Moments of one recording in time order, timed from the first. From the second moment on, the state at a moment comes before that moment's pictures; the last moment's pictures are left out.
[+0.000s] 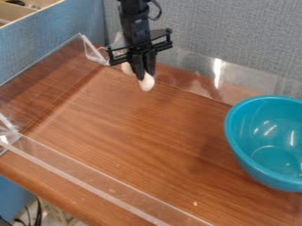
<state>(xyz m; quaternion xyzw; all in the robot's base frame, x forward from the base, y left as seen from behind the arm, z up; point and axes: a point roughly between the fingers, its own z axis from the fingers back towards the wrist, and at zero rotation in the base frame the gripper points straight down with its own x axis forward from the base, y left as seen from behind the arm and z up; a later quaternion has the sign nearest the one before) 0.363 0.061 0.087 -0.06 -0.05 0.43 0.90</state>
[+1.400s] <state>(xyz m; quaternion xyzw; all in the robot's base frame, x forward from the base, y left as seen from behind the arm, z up) 0.347 0.069 0.130 -0.08 -0.07 0.42 0.90</state>
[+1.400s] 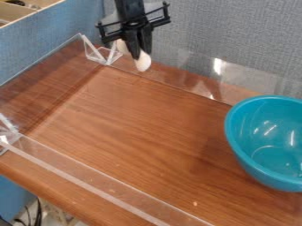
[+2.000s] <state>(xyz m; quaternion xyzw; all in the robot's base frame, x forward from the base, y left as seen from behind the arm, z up) 0.344 0.020 0.131 -0.08 -0.06 0.35 0.93</state>
